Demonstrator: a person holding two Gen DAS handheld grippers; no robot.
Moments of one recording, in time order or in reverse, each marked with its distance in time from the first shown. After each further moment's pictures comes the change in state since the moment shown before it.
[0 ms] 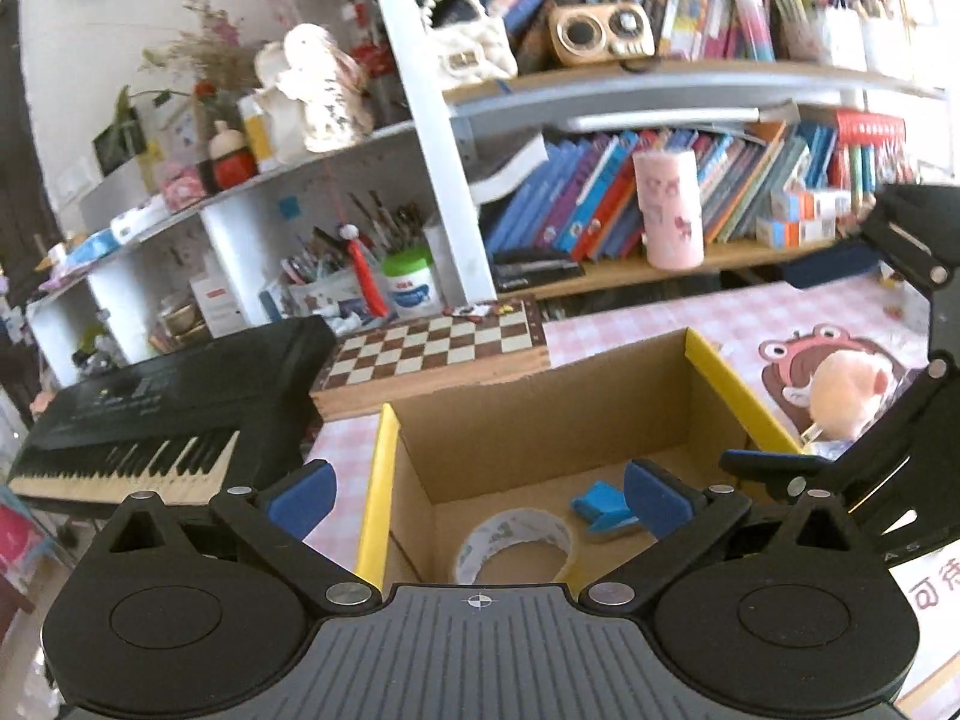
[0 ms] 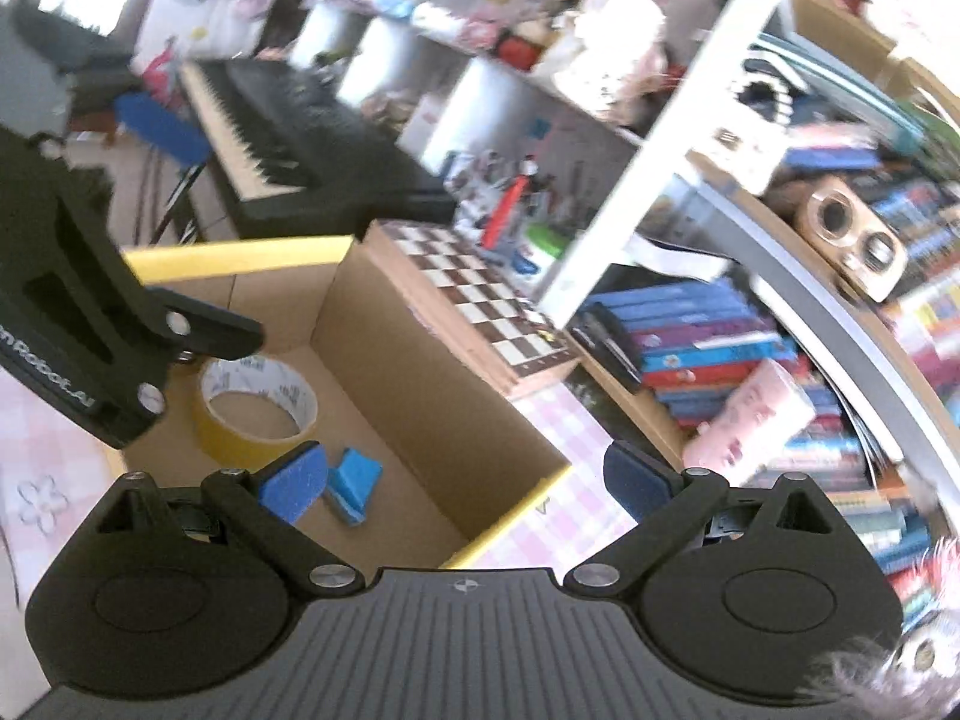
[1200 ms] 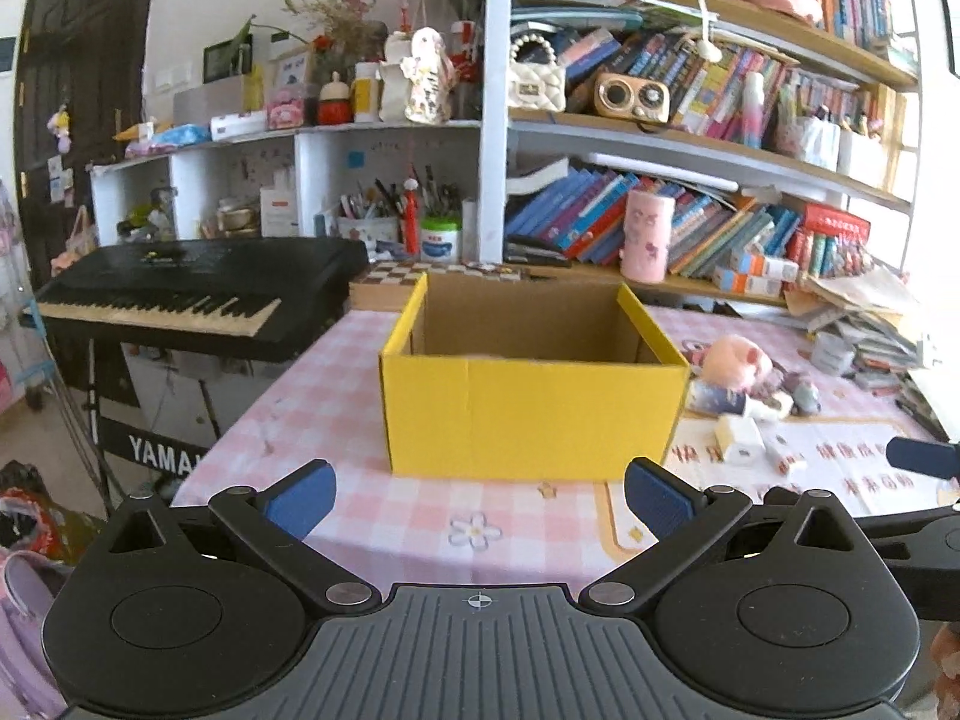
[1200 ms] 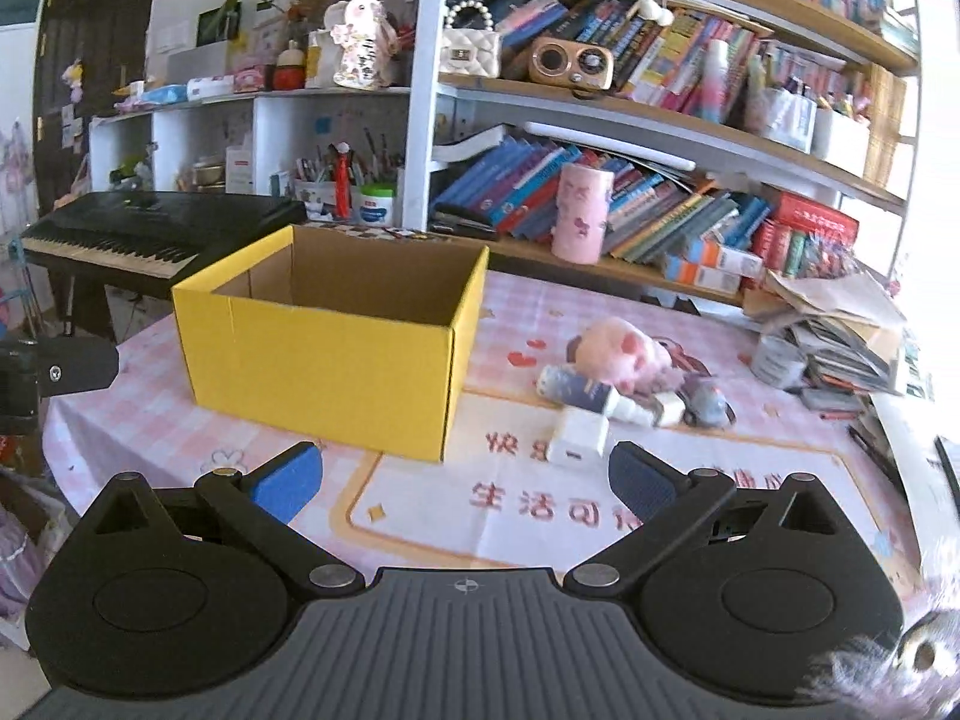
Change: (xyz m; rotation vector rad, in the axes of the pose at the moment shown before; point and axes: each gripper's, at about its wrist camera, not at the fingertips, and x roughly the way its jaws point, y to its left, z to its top) left arm -0.167 0.007 -0.131 -0.271 -0.040 -0.063; right arm -0.188 0.133 -0.090 0.588 0.039 -0.287
